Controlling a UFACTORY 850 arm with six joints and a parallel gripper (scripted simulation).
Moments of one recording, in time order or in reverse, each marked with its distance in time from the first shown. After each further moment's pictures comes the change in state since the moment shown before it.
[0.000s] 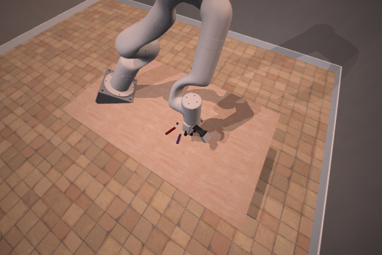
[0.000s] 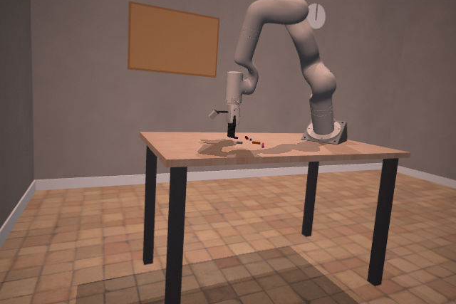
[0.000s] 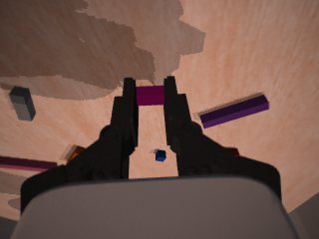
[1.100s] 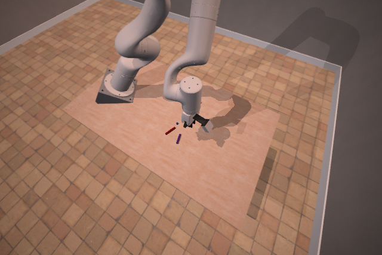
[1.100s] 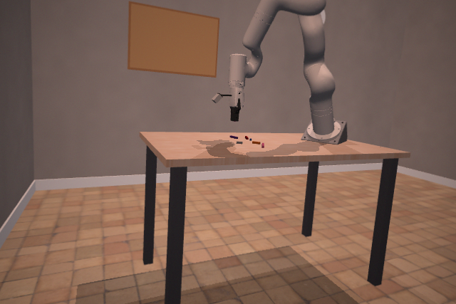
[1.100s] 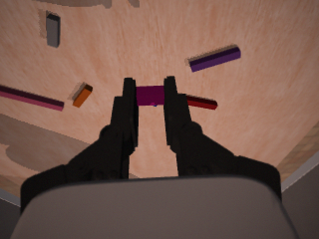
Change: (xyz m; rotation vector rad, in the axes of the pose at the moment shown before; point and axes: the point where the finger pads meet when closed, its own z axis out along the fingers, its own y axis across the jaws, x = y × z) arm -0.011 -0.007 -0.086 -0.002 -0.006 -0.108
